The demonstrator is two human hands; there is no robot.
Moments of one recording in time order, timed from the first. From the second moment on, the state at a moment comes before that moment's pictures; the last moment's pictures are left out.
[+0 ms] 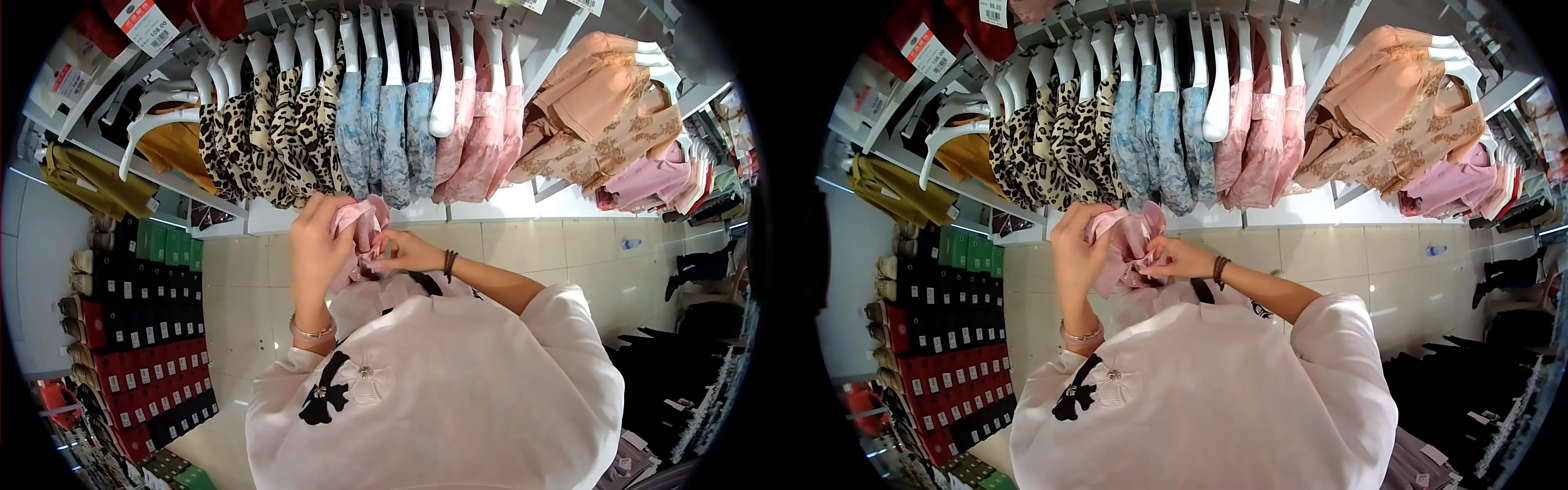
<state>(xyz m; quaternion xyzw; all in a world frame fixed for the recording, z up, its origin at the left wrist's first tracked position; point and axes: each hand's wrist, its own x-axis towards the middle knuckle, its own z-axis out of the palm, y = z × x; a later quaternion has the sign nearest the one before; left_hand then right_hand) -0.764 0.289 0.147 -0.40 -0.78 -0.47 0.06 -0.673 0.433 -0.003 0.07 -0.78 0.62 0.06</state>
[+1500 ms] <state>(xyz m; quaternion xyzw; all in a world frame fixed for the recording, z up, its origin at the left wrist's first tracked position) -0.756 0.271 0.157 -0.33 -0.82 -0.46 0.09 -0.650 0.482 0.065 0.18 -0.88 0.33 0.30</state>
